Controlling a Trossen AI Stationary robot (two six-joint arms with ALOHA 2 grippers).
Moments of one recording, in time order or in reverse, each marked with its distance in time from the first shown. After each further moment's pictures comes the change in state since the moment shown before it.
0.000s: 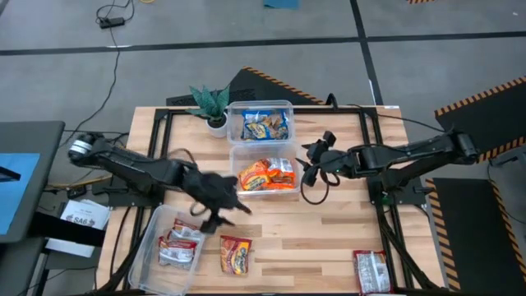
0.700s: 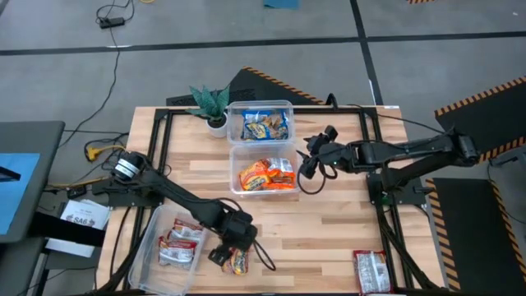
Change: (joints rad) left arm -0.183 0.543 0.236 -0.179 0.024 0.102; right arm -0.082 0.003 0.000 -0.003 -0.003 -0.001
